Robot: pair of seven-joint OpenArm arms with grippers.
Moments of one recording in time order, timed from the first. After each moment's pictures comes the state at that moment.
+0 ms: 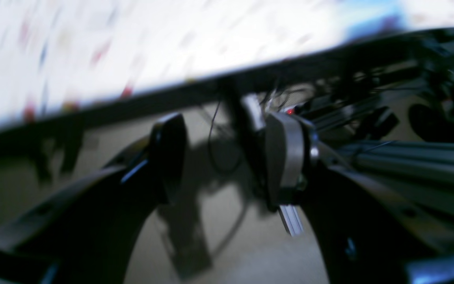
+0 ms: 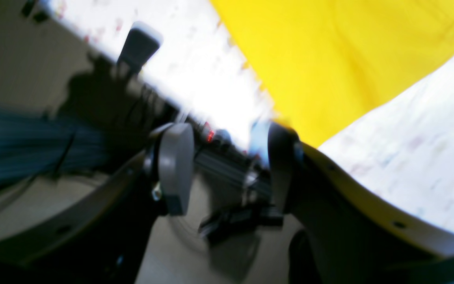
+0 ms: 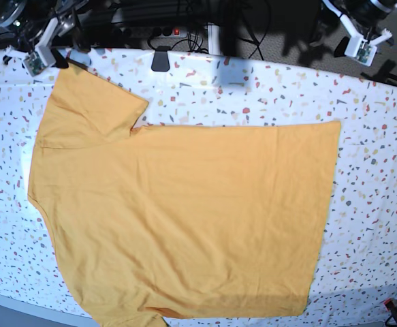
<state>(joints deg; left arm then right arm) 49.7 -15.7 -17.1 123.9 -23.6 -30.4 35.4 -54.6 29.6 27.2 127.4 30.0 30.0 -33.7</state>
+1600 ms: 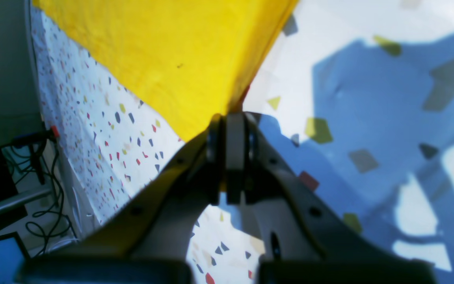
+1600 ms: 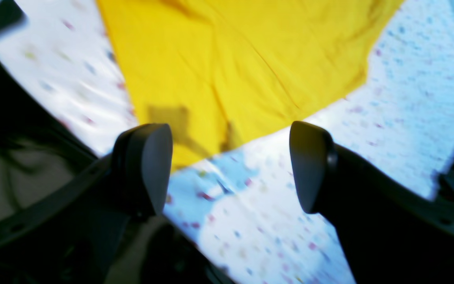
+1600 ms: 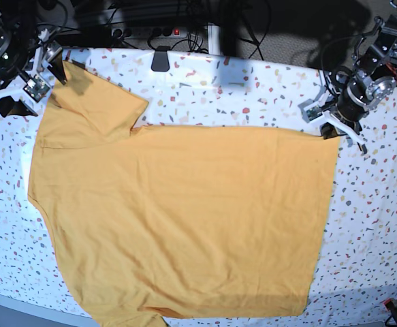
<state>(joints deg) 6.4 -37.9 27.2 86.5 27.1 -18.6 16.0 -47.2 38.6 26.2 127.2 4.6 34.2 -32.4</state>
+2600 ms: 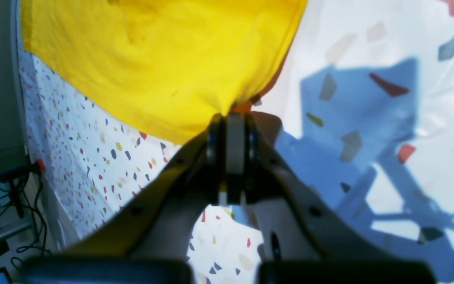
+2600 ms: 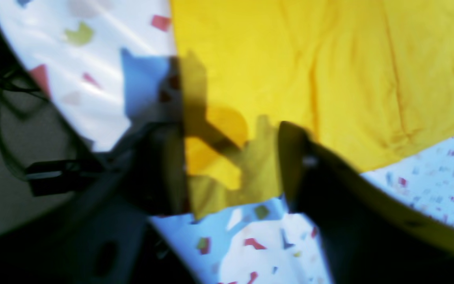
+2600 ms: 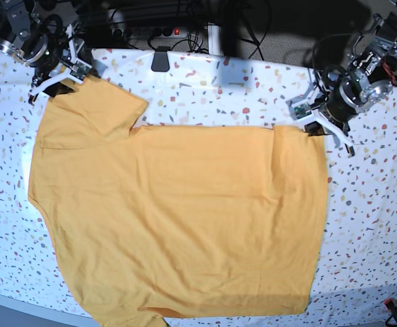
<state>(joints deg) 6.7 -37.9 27.3 94.3 23.7 -19.8 16.2 -34.1 39.0 1.5 102.5 -19.0 31.9 -18.6</state>
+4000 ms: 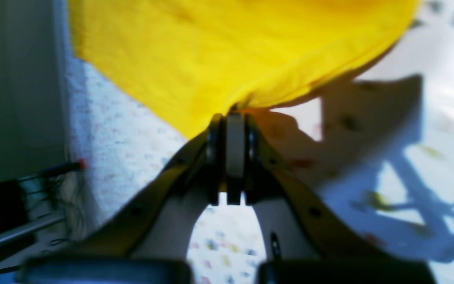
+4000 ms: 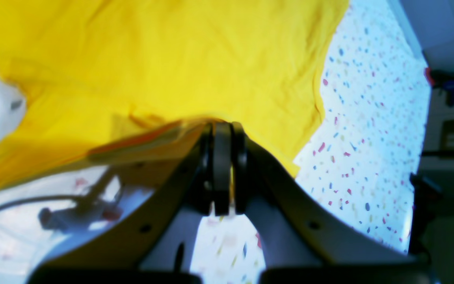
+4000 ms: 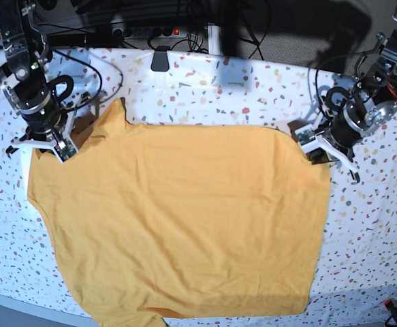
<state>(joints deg) -0.1 -38.0 27.3 94.2 23.1 -19.8 16.3 -18.1 35.2 1.1 111.0 -4.1 13.2 -34.1</state>
